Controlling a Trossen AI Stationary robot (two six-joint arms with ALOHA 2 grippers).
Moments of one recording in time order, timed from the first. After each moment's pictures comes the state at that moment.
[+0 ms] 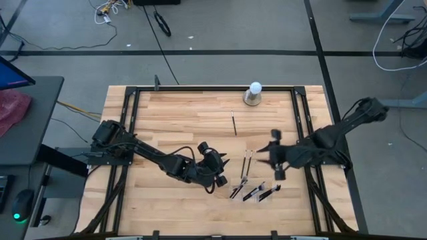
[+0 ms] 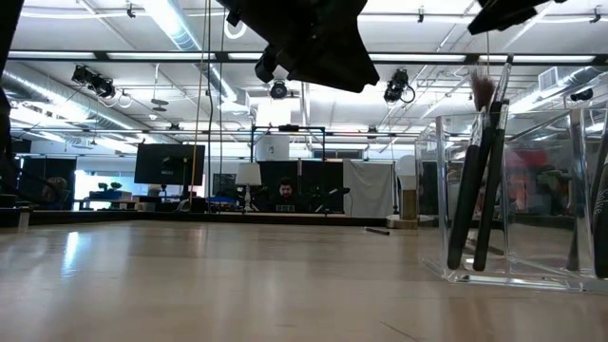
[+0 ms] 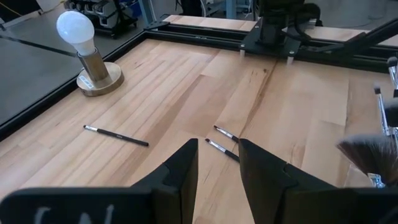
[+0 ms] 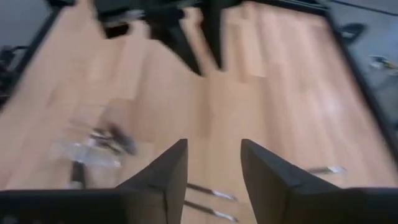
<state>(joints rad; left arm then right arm) -0.38 1.87 1.25 0.03 -0.83 -0.38 0.53 1.05 0.92 -0.64 0.47 0.19</state>
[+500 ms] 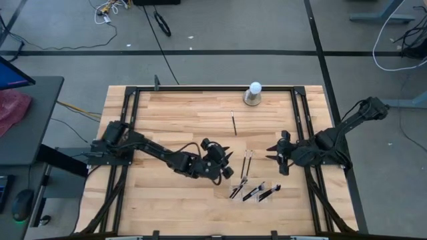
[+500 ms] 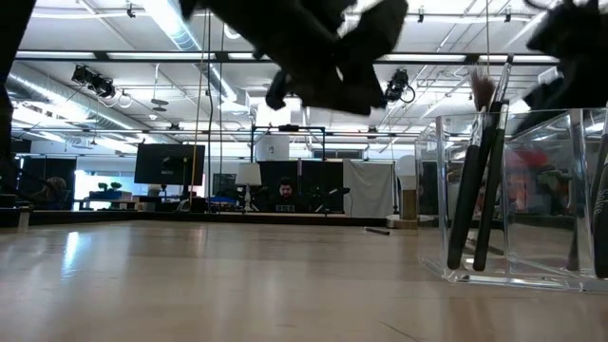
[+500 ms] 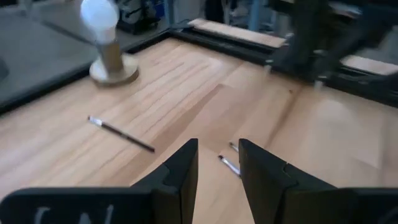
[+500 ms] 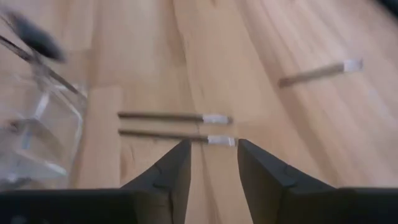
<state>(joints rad) -0.32 1.94 1.25 0.15 -0.87 -0.48 0.55 0.71 0.43 -0.52 0.53 0.48</state>
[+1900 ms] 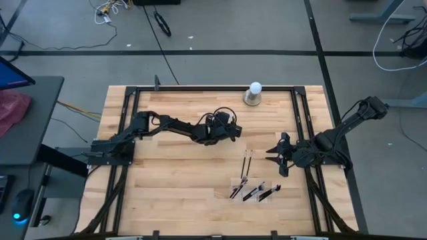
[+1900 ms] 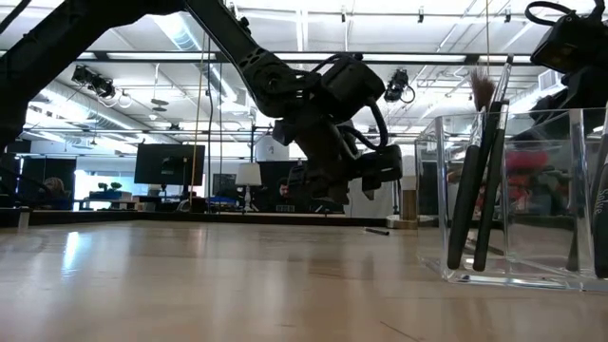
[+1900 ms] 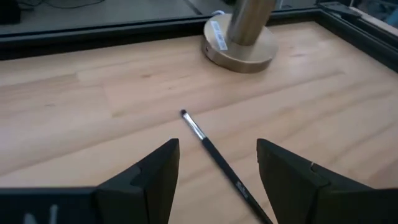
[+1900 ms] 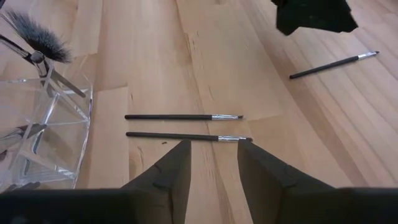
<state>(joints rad) 0.07 2.24 1.43 0.12 -0.80 -0.75 0.57 0.70 0.35 -0.44 0.53 0.54</state>
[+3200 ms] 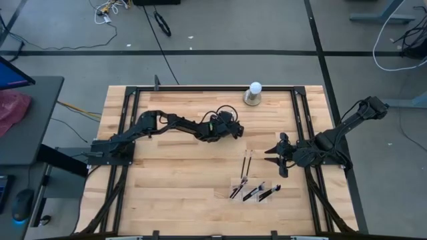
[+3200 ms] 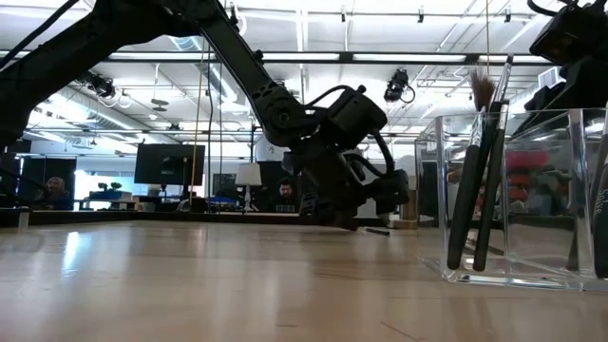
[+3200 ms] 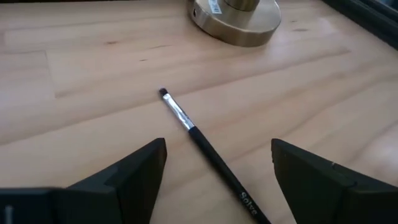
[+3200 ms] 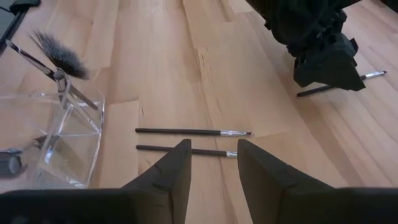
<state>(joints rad) 0.13 2.37 1.48 0.21 -0.66 -0.75 0.57 0.70 0.35 -0.38 0.53 0.49</state>
